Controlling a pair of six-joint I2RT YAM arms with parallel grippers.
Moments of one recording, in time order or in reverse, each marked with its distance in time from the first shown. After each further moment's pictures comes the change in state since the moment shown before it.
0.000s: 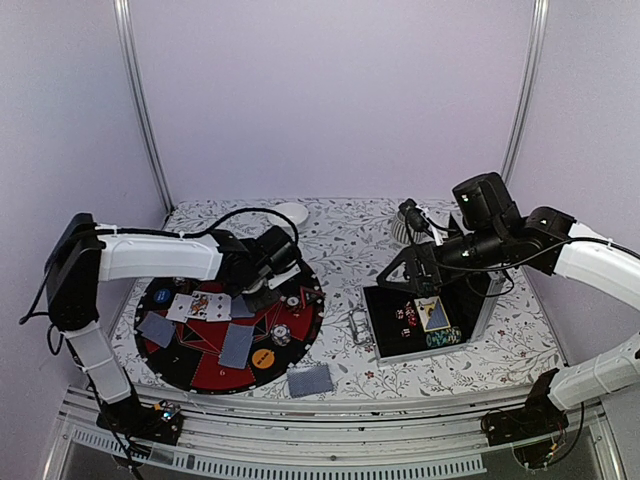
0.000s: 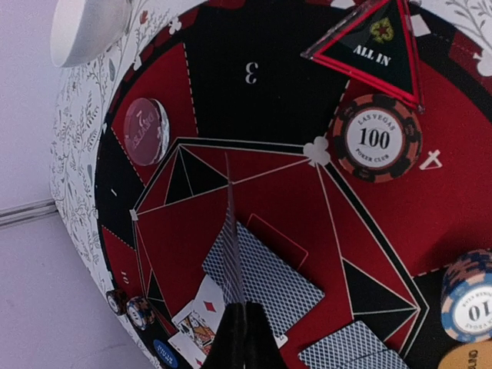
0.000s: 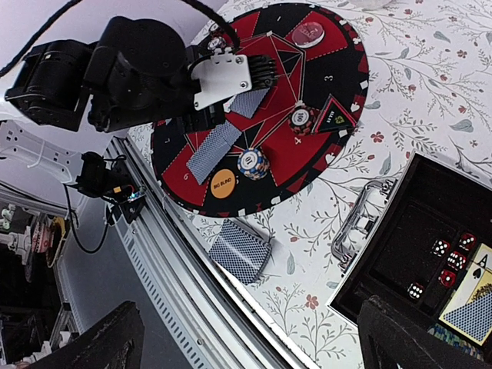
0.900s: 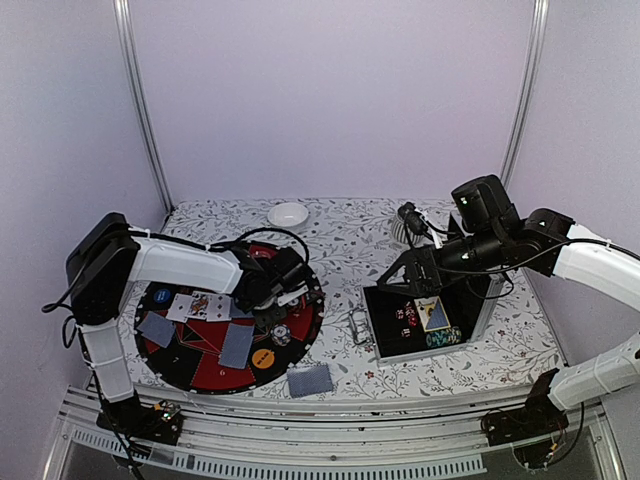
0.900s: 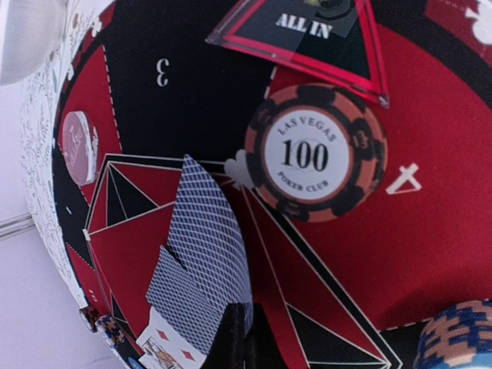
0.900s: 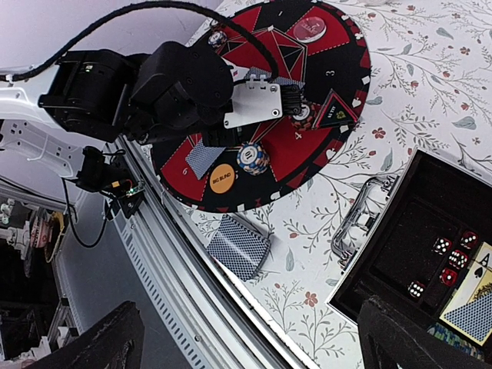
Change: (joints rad) left arm -0.020 0.148 -0.031 0.105 0.002 0.005; right arm 0.000 0.000 -0.017 -0.003 -0.008 -0.018
